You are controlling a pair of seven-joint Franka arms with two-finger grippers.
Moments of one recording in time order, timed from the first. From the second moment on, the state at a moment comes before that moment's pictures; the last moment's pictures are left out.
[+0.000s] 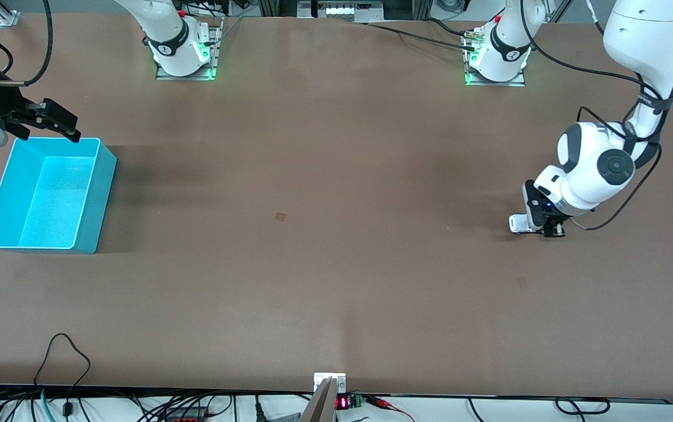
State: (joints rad) left arm 0.11 0.41 -0.02 -2.20 0.12 2.62 1.50; right arm 0.07 -0.05 -0.02 -1.66 -0.01 1.61 0.09
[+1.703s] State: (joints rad) left arm 0.39 0.46 -0.02 -2.11 0.12 2.61 1.83; right arm 0.07 -0.05 -0.02 -1.66 -0.01 1.61 0.09
